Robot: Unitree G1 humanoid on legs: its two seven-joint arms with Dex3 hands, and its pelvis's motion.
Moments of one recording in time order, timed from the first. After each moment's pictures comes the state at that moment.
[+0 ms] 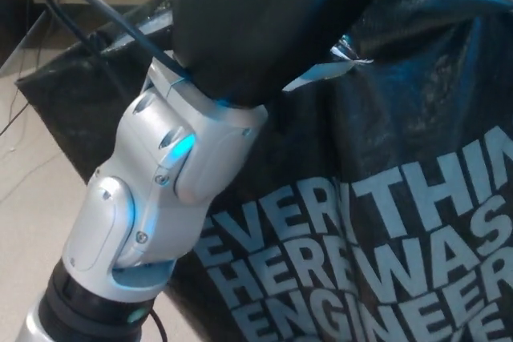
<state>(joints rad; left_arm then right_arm) -0.85 0.19 -0.26 -0.38 0.91 -0.14 0.14 -0.04 -0.39 0.11 1.03 -0.31 -0.63 -0.20</state>
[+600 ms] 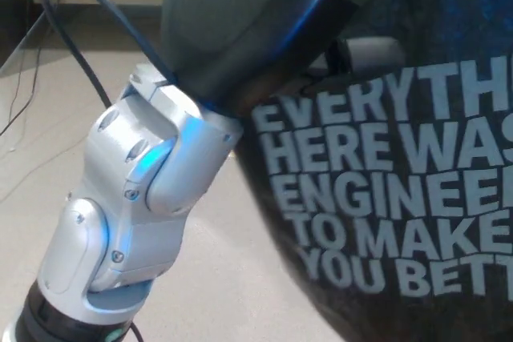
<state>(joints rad) -0.79 0.25 -0.25 -0.47 0.90 -0.01 -0.16 -0.04 -0.39 0.11 1.03 -0.31 -0.63 -0.20</state>
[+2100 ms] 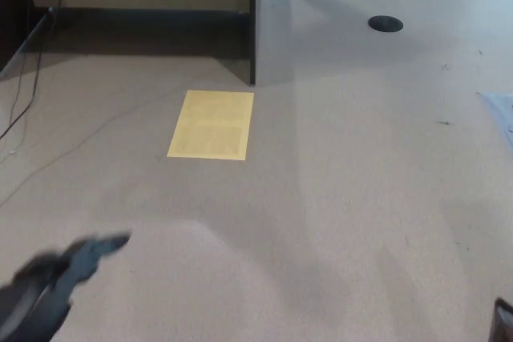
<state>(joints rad) 0.20 0.38 0.20 -0.06 0.55 -0.36 -0.16 -0.04 -0.38 0.11 1.02 -0.31 -0.61 -0.19</state>
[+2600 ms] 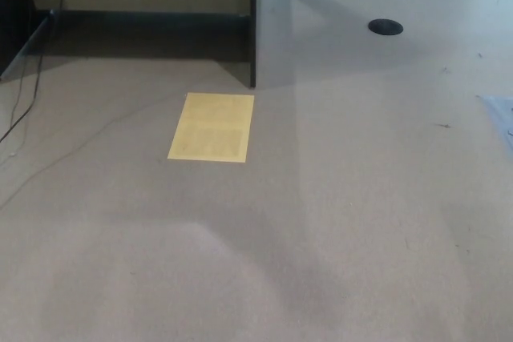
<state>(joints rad) 0.25 0.46 0.26 0.61 0.52 -0.59 0.03 -0.07 -0.37 0.10 1.06 -0.31 -0.61 -0.19</state>
